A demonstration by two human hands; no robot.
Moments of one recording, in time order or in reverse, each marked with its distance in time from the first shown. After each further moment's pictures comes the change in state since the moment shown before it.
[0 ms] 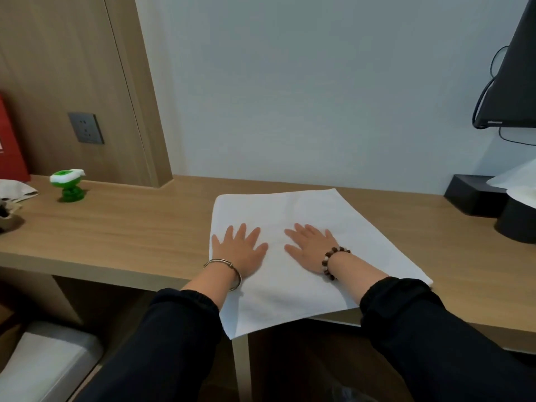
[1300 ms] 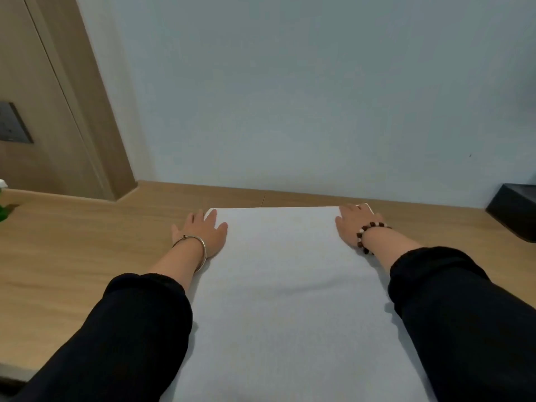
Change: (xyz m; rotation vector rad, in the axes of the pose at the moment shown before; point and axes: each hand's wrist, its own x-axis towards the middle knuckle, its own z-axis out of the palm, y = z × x) left_hand 0.174 -0.055 -0.005 -0.055 0.006 -0.198; right_hand 0.139 0.129 -0.044 -0.125 0.108 0.358
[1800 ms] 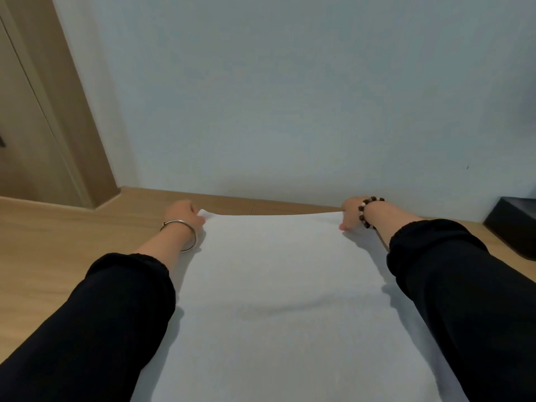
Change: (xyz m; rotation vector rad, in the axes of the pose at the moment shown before) left_hand 0.050 0.012 -0.032 -0.395 0.210 -0.119; right_hand 0.054 0.022 -0.051 -0.130 -0.234 -0.026
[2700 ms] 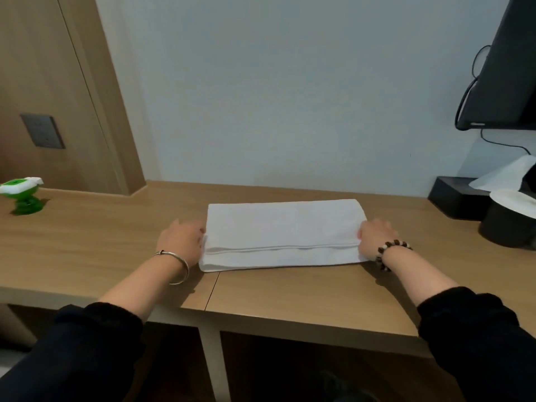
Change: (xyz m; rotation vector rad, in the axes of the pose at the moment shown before) left_hand -0.184 -0.037 -0.060 0.400 0.007 0.316; right_hand -0.189 0.026 0.089 0.235 0.253 0.173
